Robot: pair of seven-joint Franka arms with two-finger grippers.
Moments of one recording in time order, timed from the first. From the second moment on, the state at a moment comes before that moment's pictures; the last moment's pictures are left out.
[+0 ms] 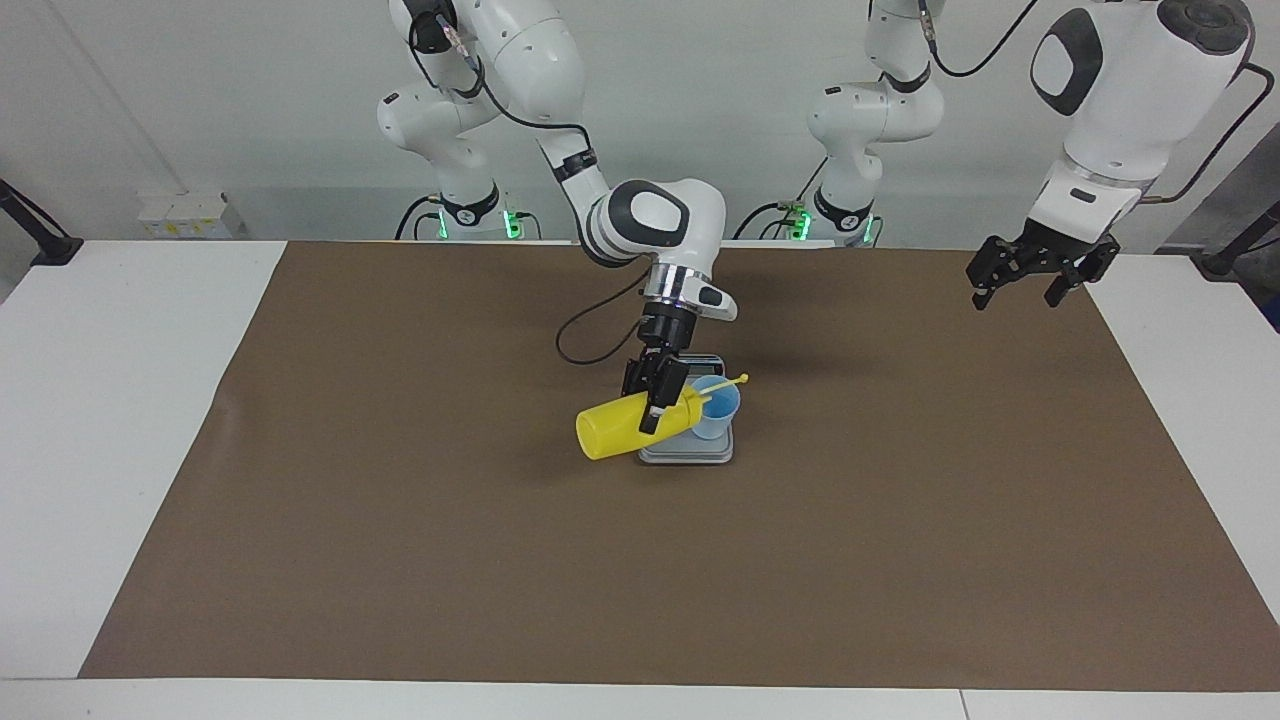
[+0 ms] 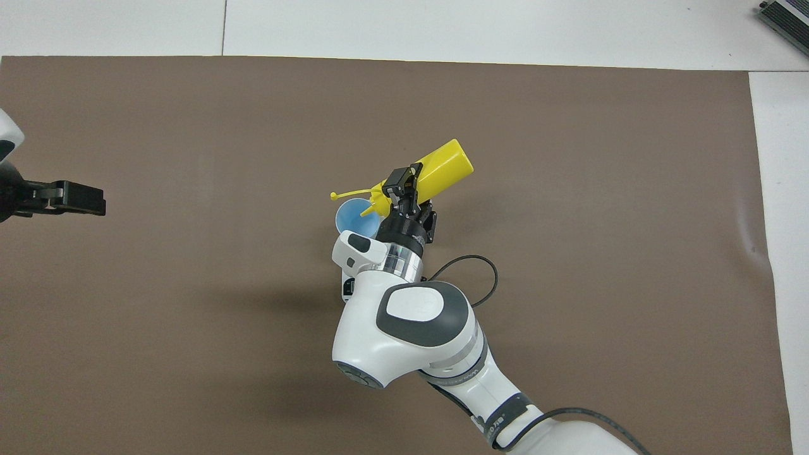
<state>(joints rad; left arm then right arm) 0.00 -0.07 -0.05 -1.75 0.02 1.73 -0.02 0.65 0.36 0.06 -1.87 -1.52 2.27 -0.10</state>
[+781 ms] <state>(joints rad) 0.00 -0.07 -0.05 -1.75 0.02 1.73 -0.02 0.62 0.35 0.06 -1.83 -1.41 2.28 -0.05</state>
